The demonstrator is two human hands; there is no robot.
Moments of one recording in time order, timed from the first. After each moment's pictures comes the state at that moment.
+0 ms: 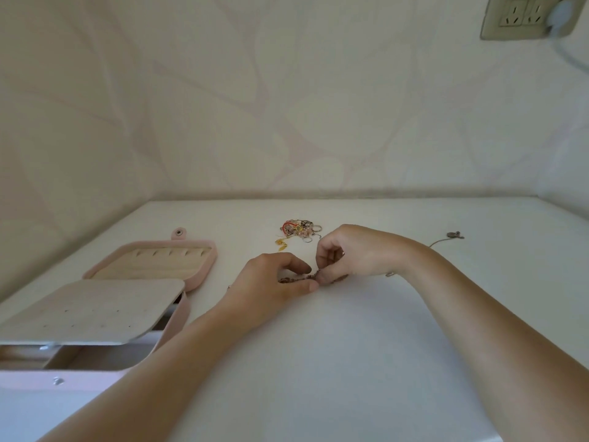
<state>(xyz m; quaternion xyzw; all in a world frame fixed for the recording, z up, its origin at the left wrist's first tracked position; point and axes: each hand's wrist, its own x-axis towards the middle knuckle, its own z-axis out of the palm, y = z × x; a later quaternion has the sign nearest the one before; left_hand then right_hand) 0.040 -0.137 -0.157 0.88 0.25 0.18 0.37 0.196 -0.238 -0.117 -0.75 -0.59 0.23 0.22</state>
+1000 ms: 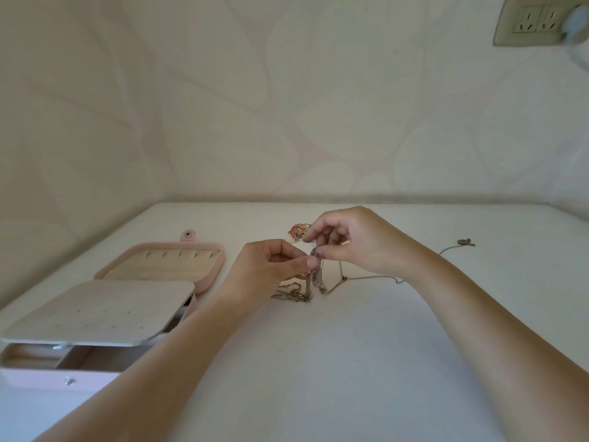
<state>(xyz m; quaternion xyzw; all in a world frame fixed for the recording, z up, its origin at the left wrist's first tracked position) 0.037 -0.134 -0.139 0.71 0.23 0.26 0.61 0.184 -0.235 -0.108 -0.67 -0.61 0.15 0.39</state>
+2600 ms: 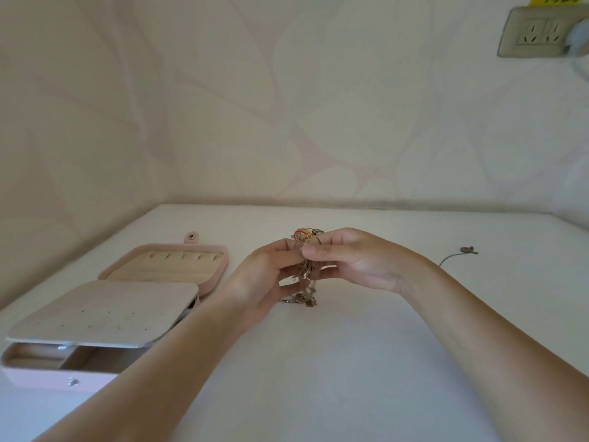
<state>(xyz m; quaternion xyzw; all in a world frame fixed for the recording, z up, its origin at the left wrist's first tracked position) 0.034 -0.135 -0.132 0.62 0.19 0.20 0.73 0.182 -0.221 -0.120 -0.56 -0.52 0.45 0.46</state>
